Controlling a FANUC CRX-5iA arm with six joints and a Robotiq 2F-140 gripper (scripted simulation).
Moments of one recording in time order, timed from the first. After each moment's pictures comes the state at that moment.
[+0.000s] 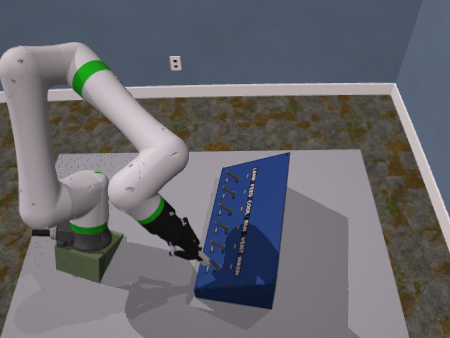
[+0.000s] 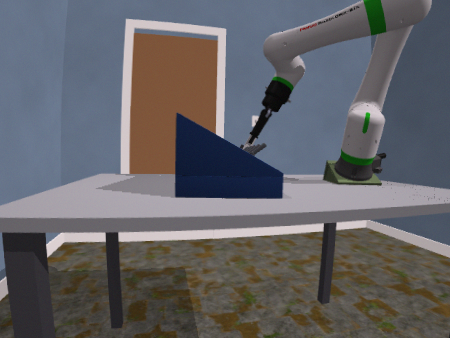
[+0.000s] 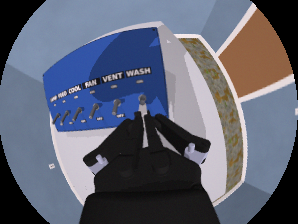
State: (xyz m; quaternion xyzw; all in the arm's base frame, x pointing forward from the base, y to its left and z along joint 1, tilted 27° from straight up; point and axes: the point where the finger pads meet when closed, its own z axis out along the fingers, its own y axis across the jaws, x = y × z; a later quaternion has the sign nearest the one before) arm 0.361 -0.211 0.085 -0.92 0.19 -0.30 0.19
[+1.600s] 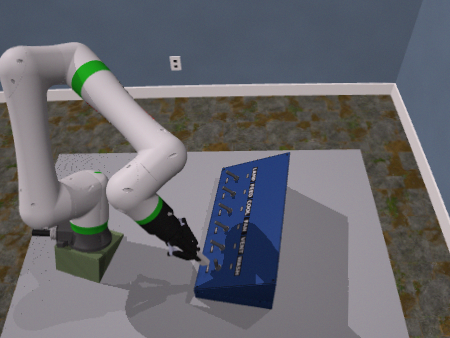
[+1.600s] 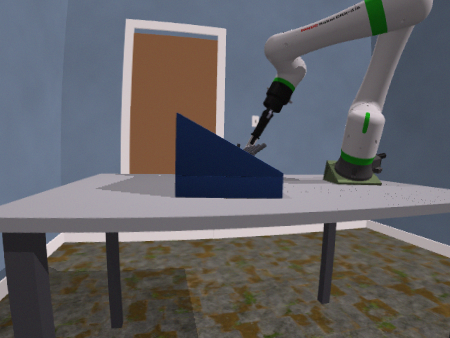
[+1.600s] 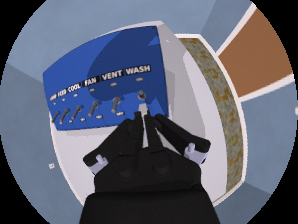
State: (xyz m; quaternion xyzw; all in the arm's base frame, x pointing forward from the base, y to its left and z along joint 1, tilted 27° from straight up) arm 0.357 -0.209 0.083 -0.92 0.19 -0.30 0.19
